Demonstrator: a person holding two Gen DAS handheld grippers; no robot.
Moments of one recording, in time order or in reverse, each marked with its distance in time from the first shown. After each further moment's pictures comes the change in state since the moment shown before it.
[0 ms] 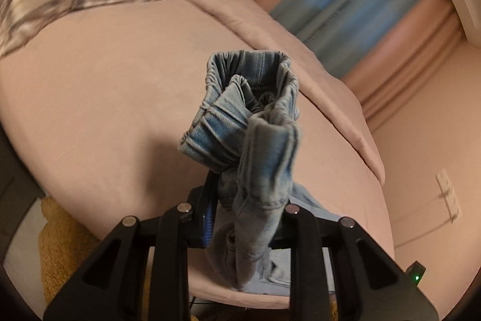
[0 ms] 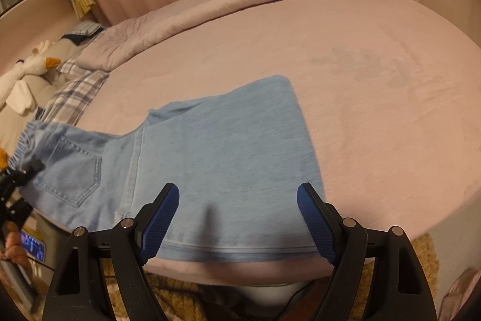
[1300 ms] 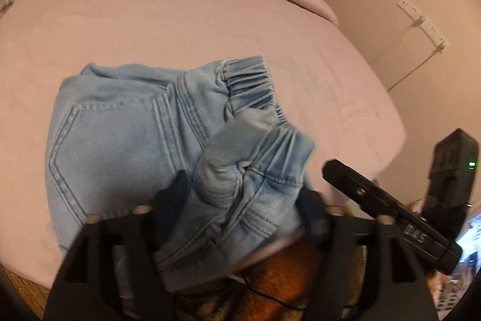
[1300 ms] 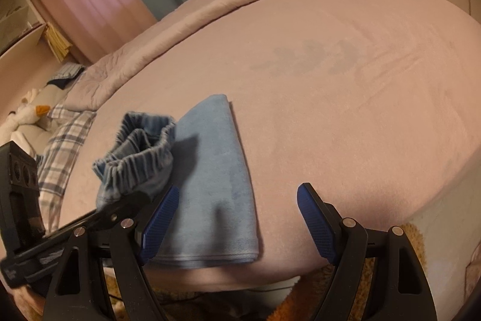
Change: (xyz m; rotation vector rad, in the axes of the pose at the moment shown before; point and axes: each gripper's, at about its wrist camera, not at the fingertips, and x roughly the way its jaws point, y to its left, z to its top) left arm 0.113 -0.131 -0.117 0.543 0.517 -0.206; right arm -0.022 -0.063 -0.003 0.180 -0.042 0.021
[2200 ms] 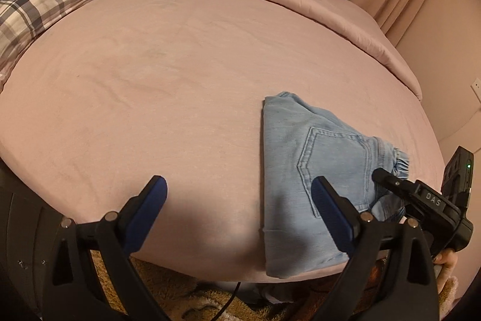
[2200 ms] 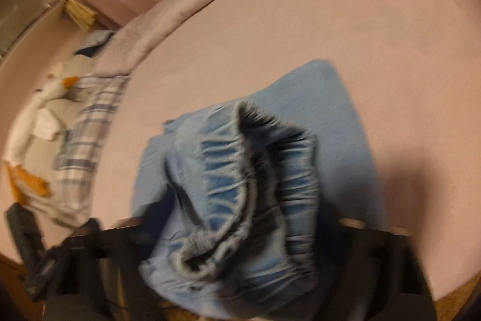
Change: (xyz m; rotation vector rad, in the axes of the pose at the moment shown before) left arm -0.095 0.119 -0.023 -0.300 -0.179 0.342; right arm 0.084 0.057 0.020 -0.046 0.227 0.177
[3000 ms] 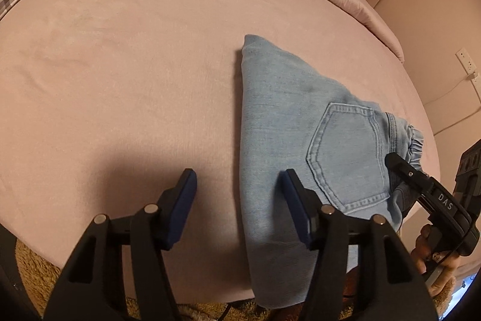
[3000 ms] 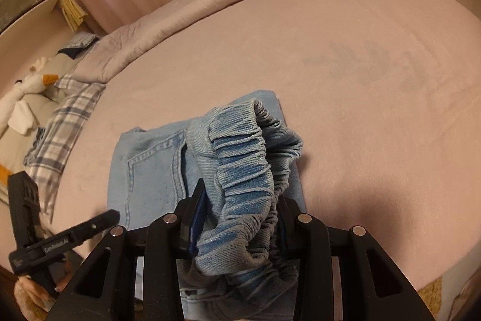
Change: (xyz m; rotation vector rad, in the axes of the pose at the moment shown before) left arm 0.064 -0.031 -0.007 0.085 0.175 -0.134; right arm -0.023 -0.003 -0.002 -0.068 -0.122 -0.140
